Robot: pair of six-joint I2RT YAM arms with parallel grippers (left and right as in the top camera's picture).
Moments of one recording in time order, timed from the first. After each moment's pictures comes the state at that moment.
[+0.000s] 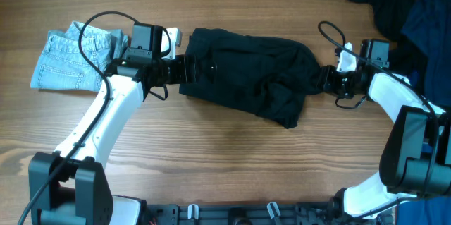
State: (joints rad) left arm -0.20 1.58 1.09 -0.55 0.32 -0.27; right arm -0.19 1.77 0.95 -0.44 -0.51 0.11
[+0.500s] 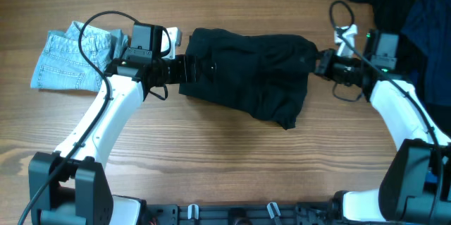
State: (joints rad) left arm -0.20 1.58 1.09 -0.54 0.32 -0.27; right arm -0.12 1.59 0.95 -0.27 -0.80 0.31
